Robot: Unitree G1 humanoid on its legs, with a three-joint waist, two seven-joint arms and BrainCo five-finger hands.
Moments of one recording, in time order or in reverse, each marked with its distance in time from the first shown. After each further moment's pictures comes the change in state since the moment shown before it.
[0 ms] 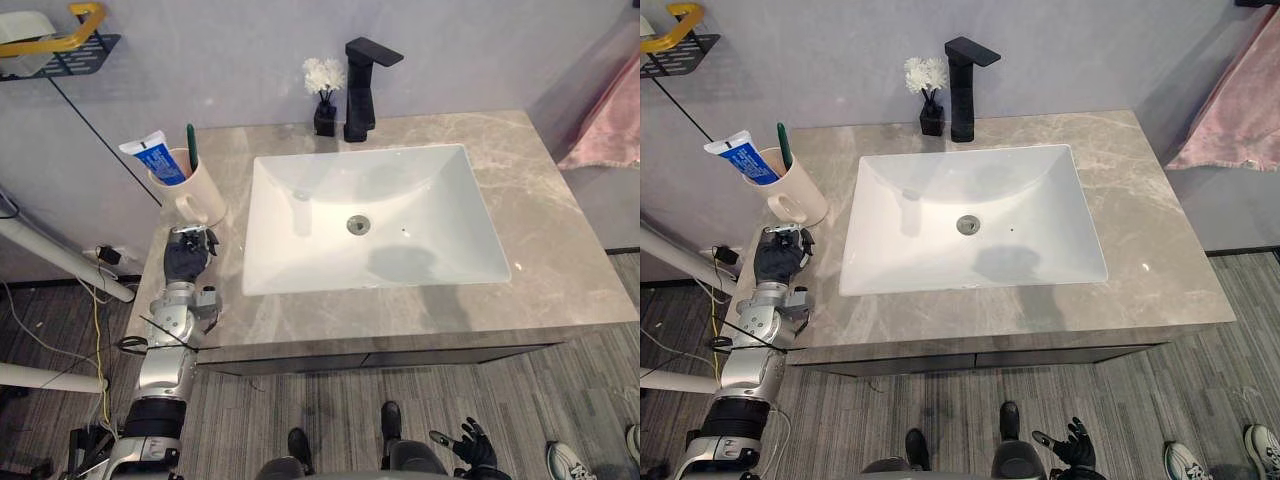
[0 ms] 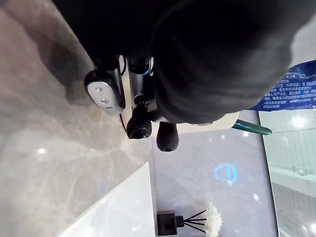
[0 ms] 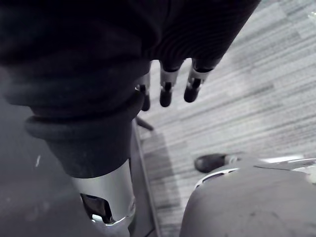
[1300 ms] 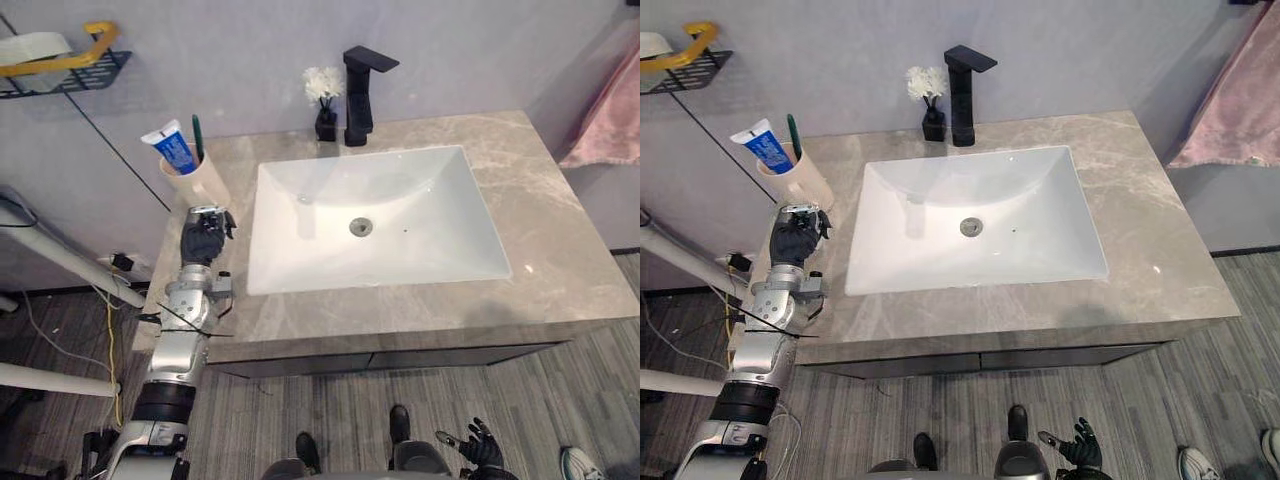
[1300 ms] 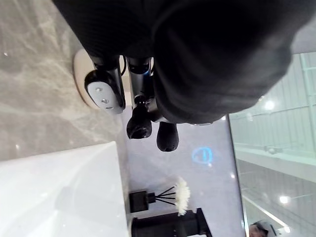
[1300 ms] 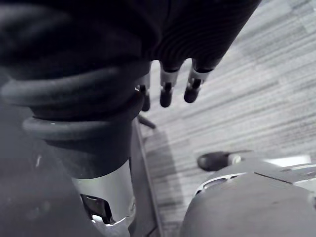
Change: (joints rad) left arm -0.058 -0.005 -0.085 -0.086 0.033 -0.002 0.014; right arm -0.008 -0.020 -0.017 0.009 0.001 0.000 0.003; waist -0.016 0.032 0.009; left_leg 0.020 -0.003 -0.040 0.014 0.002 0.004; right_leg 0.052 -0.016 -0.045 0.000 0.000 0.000
